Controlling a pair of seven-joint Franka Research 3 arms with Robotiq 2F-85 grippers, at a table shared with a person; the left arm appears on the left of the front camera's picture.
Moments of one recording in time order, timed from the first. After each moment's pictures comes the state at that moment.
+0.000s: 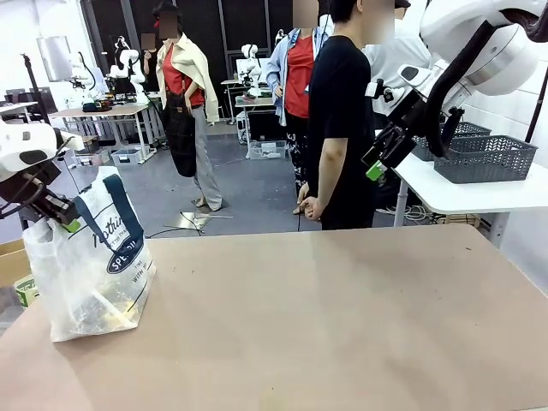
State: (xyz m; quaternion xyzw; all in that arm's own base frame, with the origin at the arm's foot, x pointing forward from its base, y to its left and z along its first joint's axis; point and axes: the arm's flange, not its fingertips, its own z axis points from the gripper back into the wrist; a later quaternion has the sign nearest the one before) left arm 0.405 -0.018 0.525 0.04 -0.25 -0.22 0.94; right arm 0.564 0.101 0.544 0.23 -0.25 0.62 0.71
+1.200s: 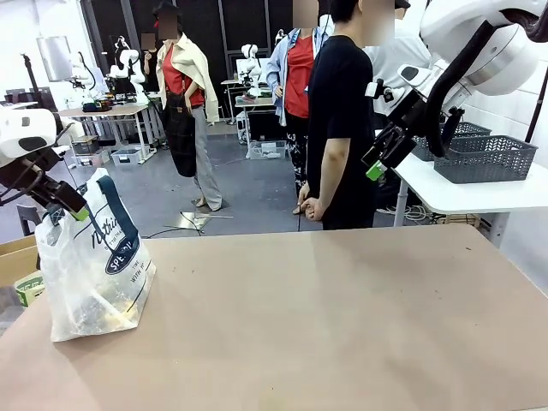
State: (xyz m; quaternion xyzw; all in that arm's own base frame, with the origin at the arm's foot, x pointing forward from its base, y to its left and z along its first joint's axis) left arm 0.406 -0.025 0.550 0.06 -0.27 -0.23 0.93; right arm 0.564 0.101 0.544 0.23 -0.25 0.62 0.71
